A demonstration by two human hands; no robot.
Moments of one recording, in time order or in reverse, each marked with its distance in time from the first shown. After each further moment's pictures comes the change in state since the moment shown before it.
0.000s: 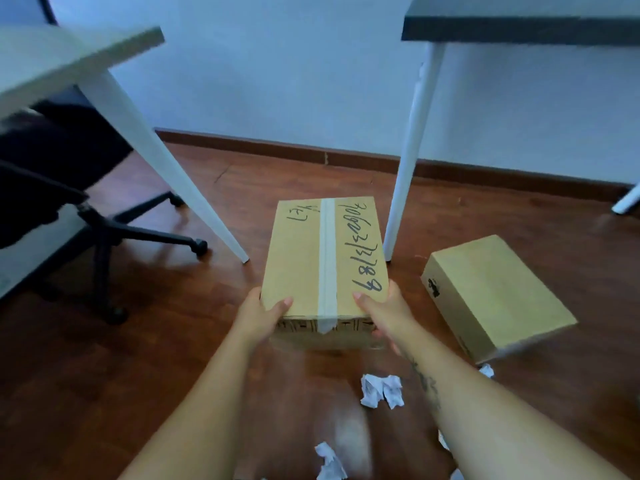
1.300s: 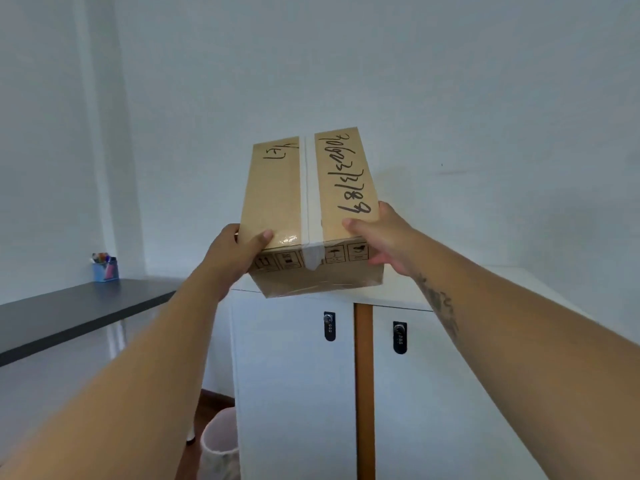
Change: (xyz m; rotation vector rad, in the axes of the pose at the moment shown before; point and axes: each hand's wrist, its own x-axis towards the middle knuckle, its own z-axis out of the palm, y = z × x) left_hand -0.589 0.475 0.126 -0.345 -1.145 1.259; right_hand -0.759 -0.119 -0.374 0.090 1.503 -0.462
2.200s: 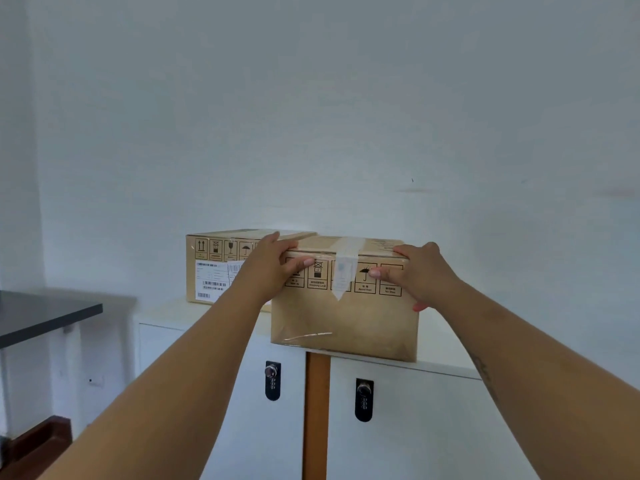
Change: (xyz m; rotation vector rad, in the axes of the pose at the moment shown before) left_hand 0.129 -0.021 0.173 0.337 -0.192 0.318; right_hand 0.087 0.067 -0.103 -0.710 0.219 0.101
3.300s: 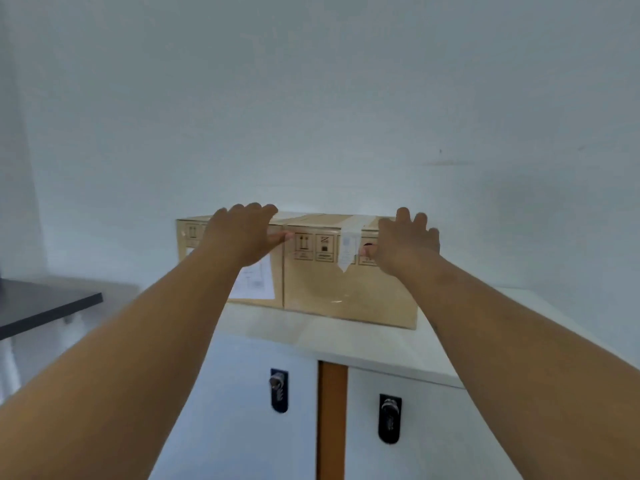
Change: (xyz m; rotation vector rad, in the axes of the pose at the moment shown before) left_hand 0.062 -0.035 -0.025 0.801 -0.038 0.074; right_hand 0.088 -0.028 0.069 -0.662 0.108 -0.115
